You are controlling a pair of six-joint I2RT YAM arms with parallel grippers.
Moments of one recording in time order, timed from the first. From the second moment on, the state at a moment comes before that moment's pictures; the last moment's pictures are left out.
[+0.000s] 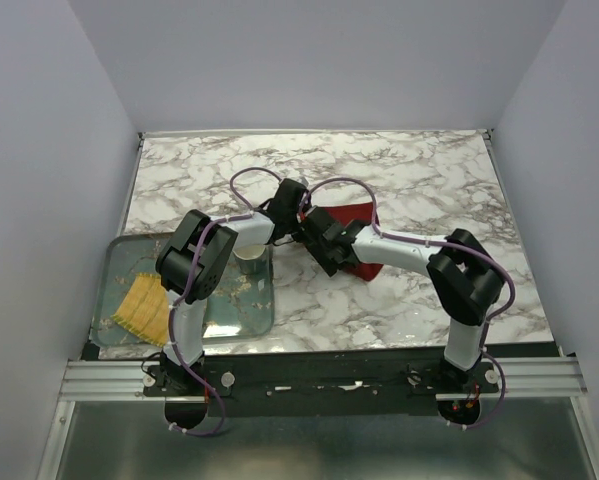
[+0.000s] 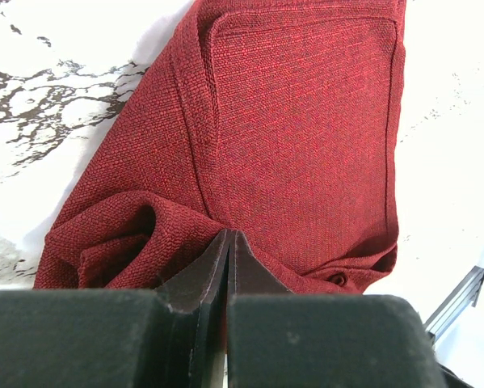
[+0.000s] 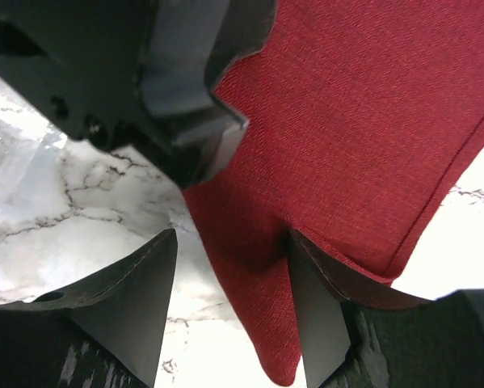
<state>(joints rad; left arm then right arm) -0.56 2.01 1.20 0.05 0.26 -0.80 0.85 1.86 1.23 -0.54 0.37 0.06</state>
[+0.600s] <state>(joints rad) -0.55 2.00 1.20 0.03 0.28 -0.80 0.85 1.88 1.20 -0.46 0.44 0.06</state>
